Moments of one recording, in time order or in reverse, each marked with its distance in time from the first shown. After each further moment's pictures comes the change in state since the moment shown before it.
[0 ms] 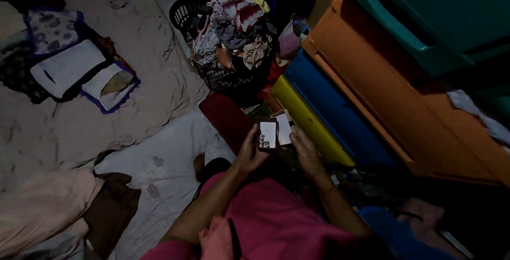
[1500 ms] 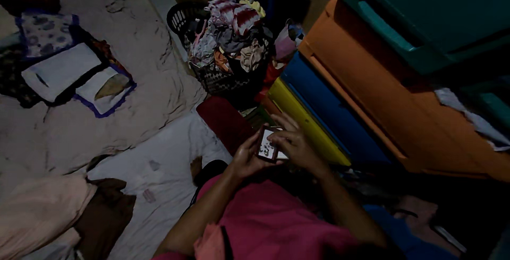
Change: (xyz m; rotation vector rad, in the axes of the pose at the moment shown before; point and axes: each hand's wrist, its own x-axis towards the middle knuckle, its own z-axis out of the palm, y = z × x) left_hand -0.021 0.011 -0.004 0.078 -0.054 -0.231; right_hand 0.021 0.000 -0.004 -0.501 -0.197 -0.414
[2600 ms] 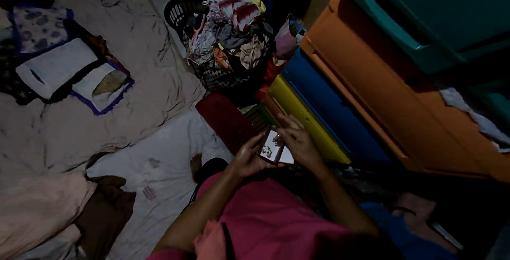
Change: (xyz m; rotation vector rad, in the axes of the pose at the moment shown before) left_hand 0.006 0.003 -0.007 0.028 -0.129 -0.086; right_hand 0.003 -0.013 0.002 0.133 0.126 0.258
